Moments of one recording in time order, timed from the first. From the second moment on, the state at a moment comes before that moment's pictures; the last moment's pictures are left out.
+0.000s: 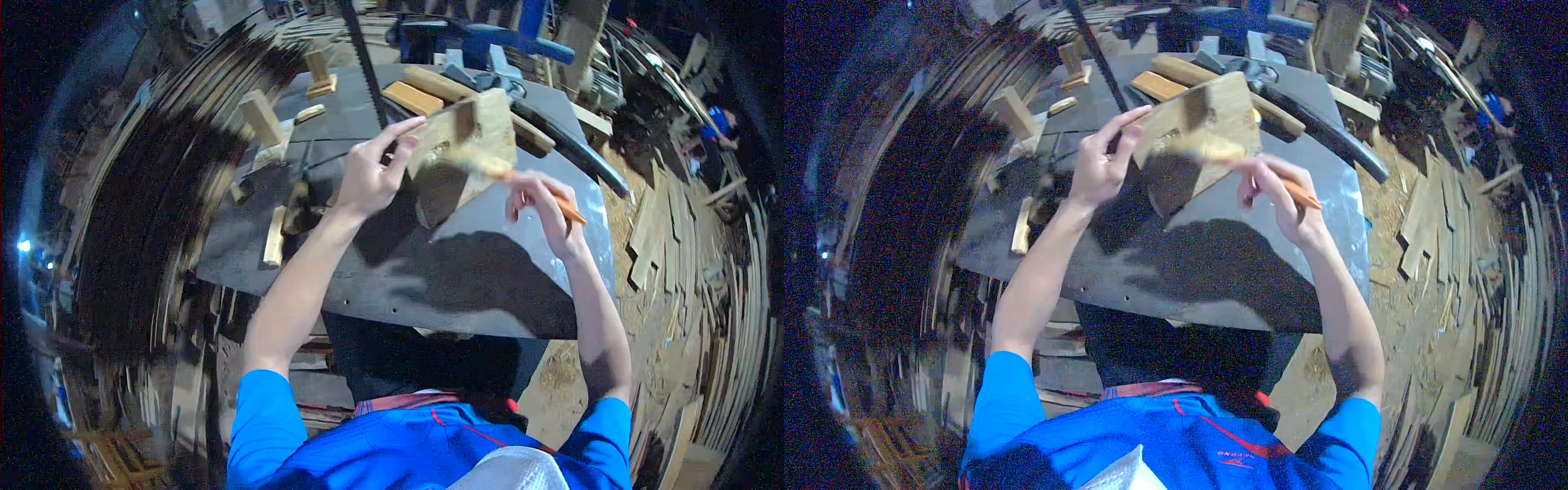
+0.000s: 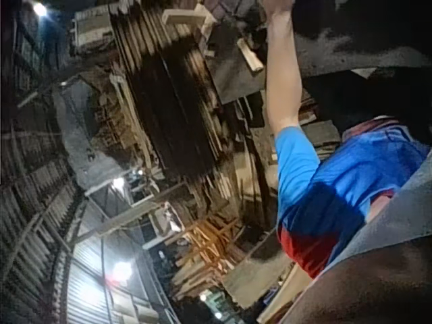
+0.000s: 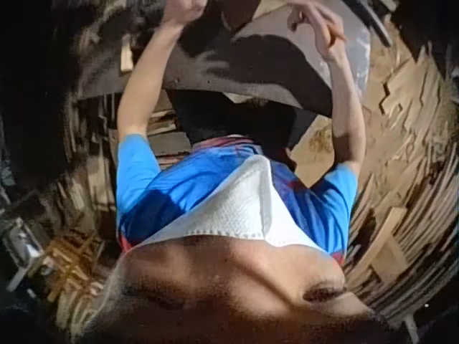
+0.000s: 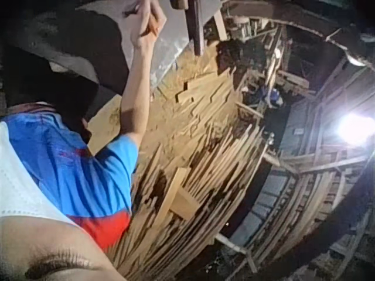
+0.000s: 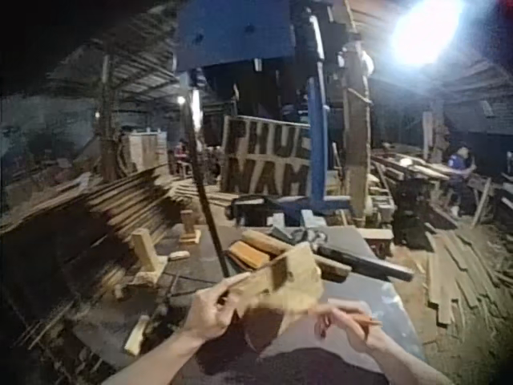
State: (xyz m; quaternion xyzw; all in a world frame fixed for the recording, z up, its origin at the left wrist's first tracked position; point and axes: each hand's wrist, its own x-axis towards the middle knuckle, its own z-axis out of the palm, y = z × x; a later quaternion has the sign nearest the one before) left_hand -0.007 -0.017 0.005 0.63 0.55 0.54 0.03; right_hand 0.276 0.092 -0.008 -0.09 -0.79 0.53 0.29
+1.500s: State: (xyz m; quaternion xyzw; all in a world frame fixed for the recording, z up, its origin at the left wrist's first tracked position) left_hand 0.004 -0.023 0.013 0.65 0.56 0.51 0.02; right_hand 0.284 0.109 -0.002 -0.20 -0.71 0.42 0.52
